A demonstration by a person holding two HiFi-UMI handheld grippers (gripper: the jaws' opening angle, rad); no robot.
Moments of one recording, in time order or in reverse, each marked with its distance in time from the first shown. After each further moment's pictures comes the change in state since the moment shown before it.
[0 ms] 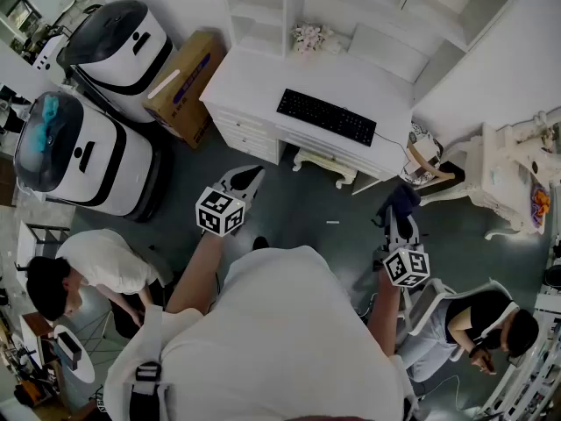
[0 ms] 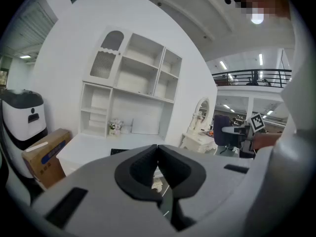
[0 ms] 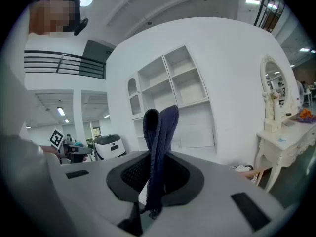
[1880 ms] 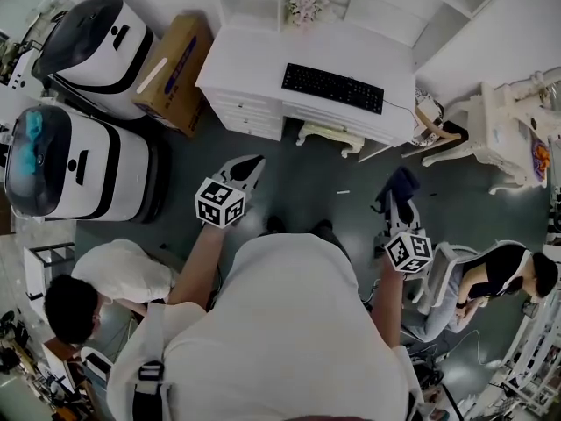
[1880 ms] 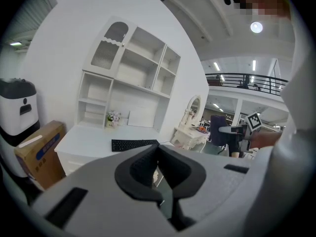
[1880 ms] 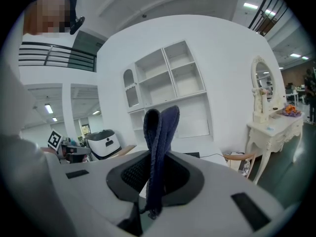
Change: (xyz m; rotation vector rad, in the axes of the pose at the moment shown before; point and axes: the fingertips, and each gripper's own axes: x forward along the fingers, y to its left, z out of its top) left arm -0.041 0.062 -0.038 -0.009 0.063 -0.133; right arm 0.003 0.089 -0.051 0.045 0.058 -0.131
